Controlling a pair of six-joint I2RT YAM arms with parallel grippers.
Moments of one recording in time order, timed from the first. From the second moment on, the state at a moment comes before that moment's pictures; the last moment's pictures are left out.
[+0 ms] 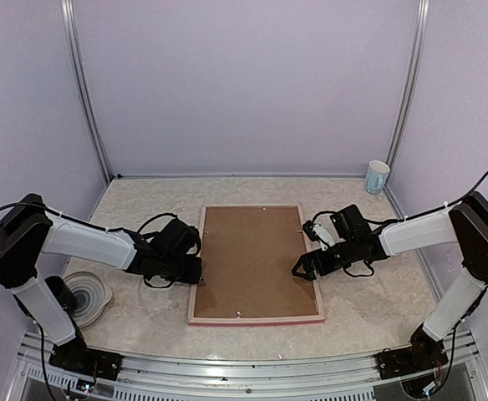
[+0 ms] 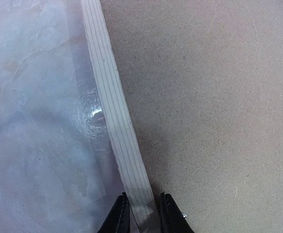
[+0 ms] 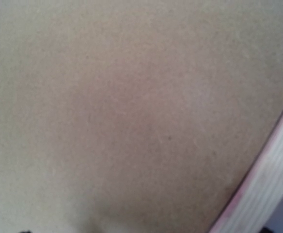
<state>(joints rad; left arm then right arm) -0.82 1.67 0.81 -0.13 -0.19 -0.54 0.55 1.64 0.75 -0.02 -0.34 0.16</state>
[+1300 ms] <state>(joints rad) -0.82 1.67 0.89 -0.32 -0.17 -0.40 0.53 1.76 0.84 0.06 -0.22 0.33</state>
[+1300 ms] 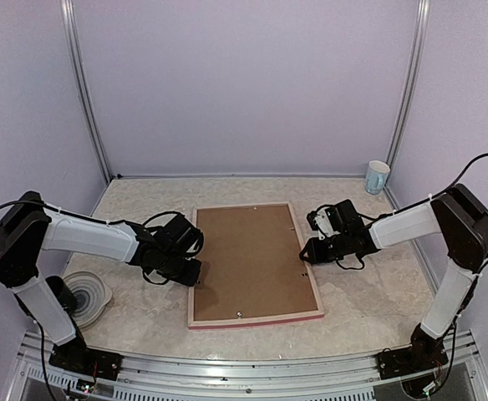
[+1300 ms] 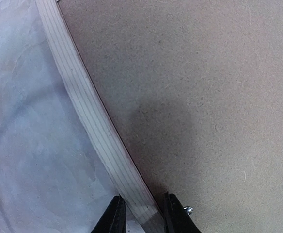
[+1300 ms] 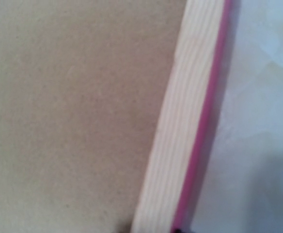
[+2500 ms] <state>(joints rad) -0.80 1.68 0.90 -0.34 -0.09 -0.35 0.53 1.78 0.84 0.09 -0.20 0.37</state>
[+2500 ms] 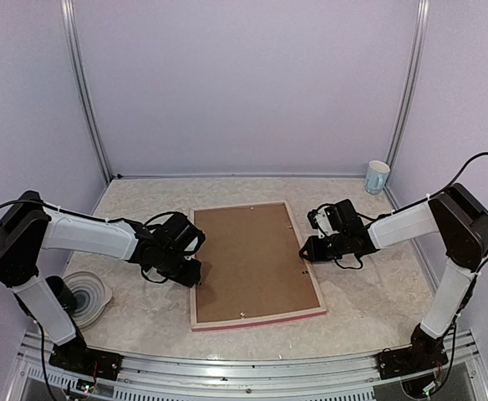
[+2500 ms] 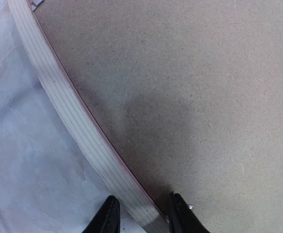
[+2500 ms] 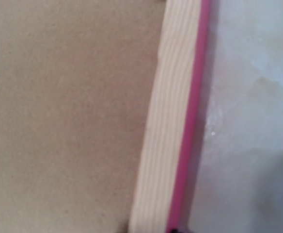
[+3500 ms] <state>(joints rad) -0.78 1.68 0.91 -0.37 -0.05 -0.39 0.53 1.79 0.84 0.12 -0.20 0.37</state>
